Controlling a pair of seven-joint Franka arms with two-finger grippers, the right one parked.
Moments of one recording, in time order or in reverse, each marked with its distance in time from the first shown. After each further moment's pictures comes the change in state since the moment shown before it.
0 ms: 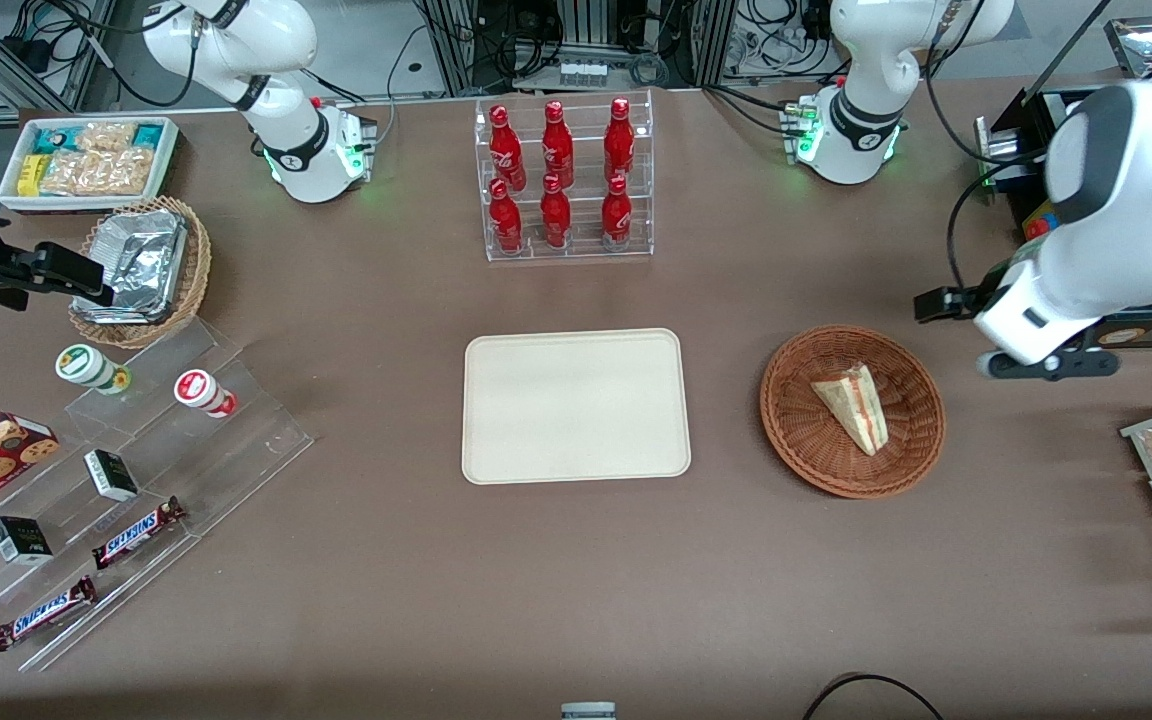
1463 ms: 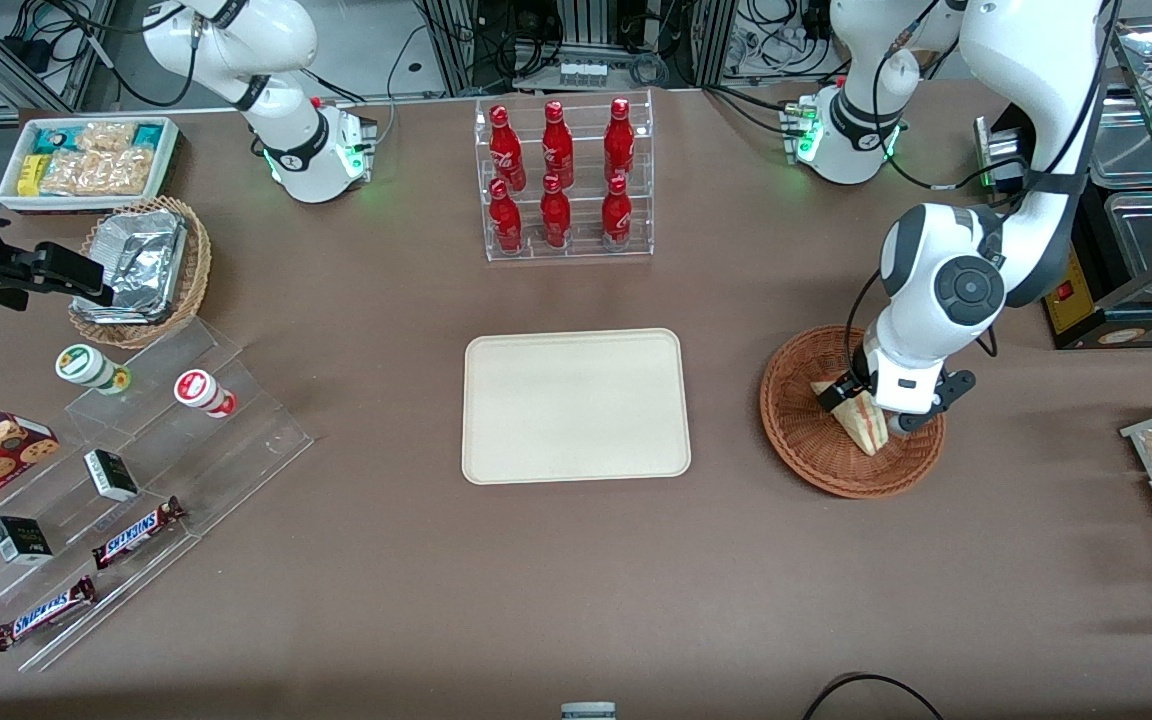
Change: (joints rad) arm -0.104 0.134 0.004 -0.368 0.004 0.709 -0.708
